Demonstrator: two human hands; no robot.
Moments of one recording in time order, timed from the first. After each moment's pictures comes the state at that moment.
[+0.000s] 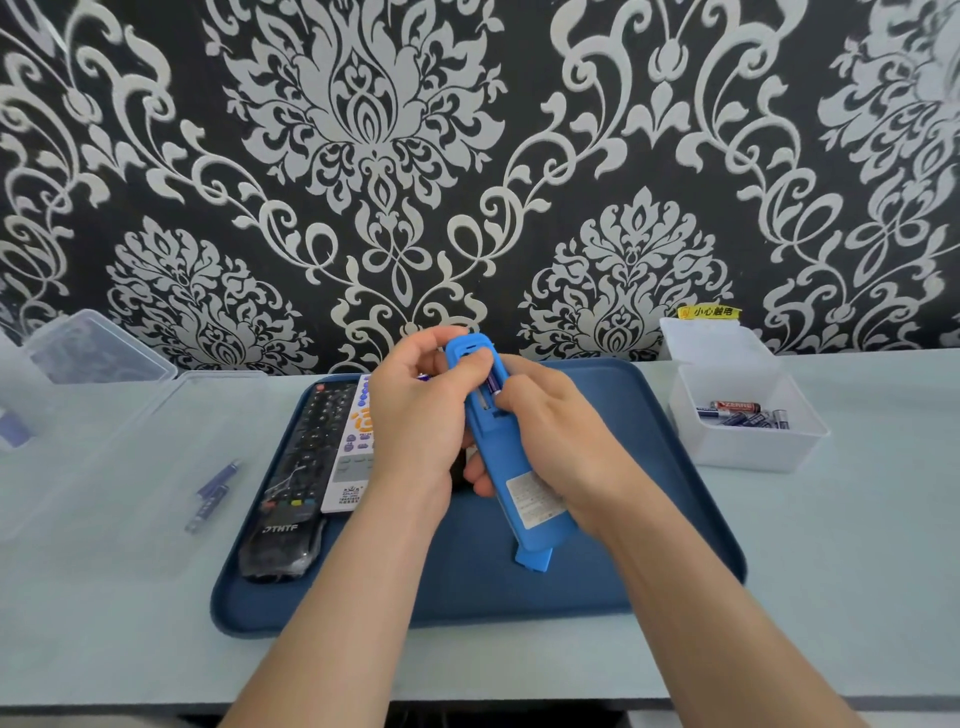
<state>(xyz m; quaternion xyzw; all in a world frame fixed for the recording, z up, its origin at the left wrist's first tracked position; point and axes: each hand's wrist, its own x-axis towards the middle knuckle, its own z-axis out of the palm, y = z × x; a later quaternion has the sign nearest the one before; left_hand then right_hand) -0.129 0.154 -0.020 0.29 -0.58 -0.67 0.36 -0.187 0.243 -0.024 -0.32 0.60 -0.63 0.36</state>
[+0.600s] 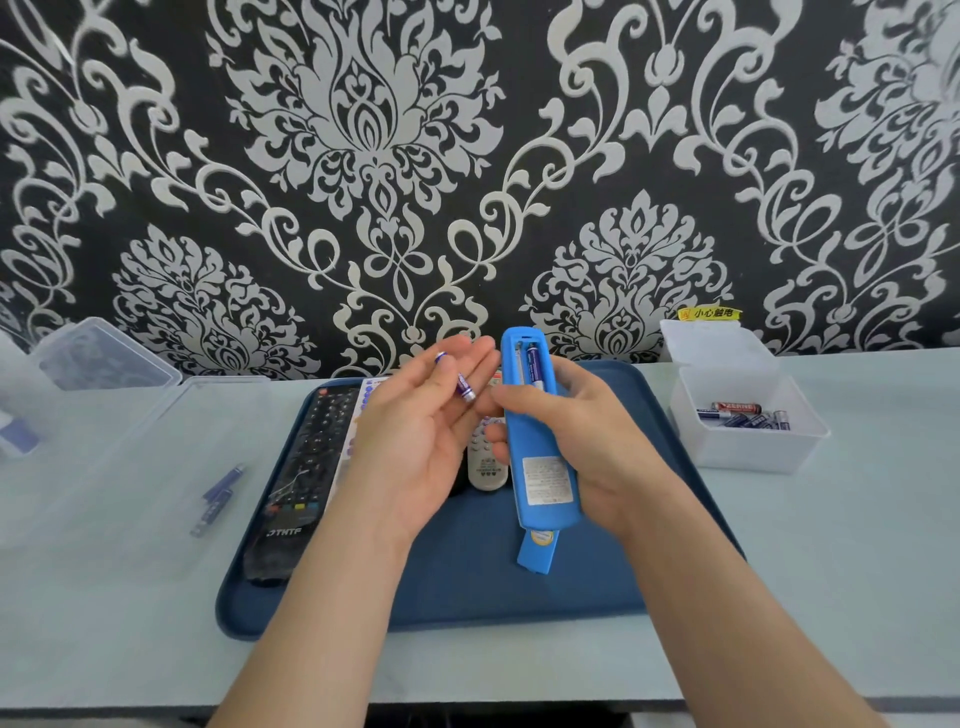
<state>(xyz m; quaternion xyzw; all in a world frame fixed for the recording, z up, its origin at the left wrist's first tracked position) -0.121 0.140 -0.029 0.17 -0.43 -0.84 0.28 -0.200 0.248 -0.031 -0.18 0.54 -0.73 0.37</state>
